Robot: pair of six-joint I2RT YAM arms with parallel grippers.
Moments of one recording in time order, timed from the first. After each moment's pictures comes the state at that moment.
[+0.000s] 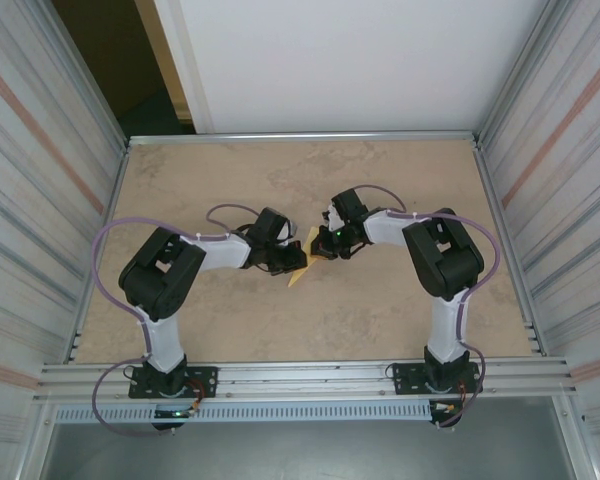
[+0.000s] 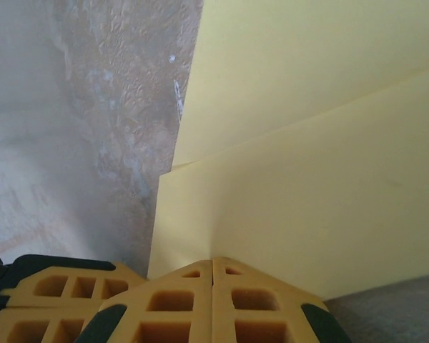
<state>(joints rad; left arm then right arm) -0.63 1.87 0.97 -0.06 0.45 -0.75 0.50 1.98 1.14 -0.26 -0.55 0.65</state>
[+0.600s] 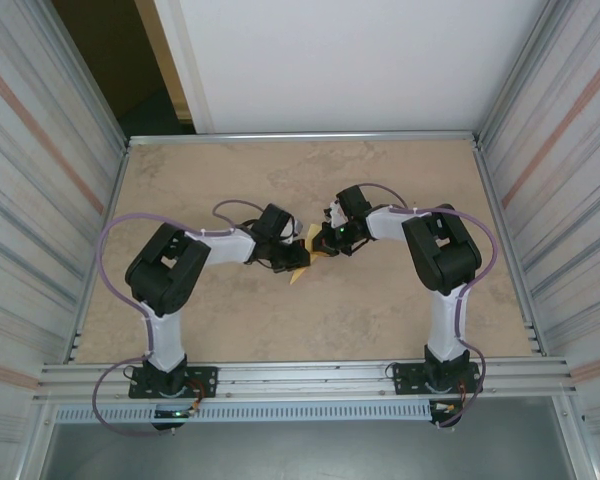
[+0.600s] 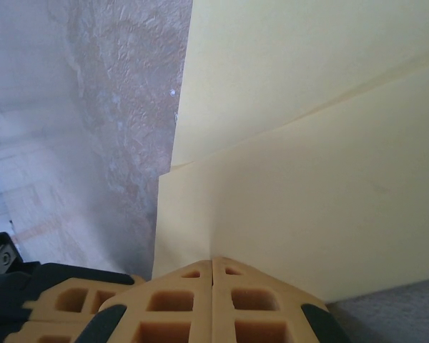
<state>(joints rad) -0.63 1.92 1.05 -0.14 0.48 -0.70 0.46 2.02 1.17 -0.27 -0.63 0.61</state>
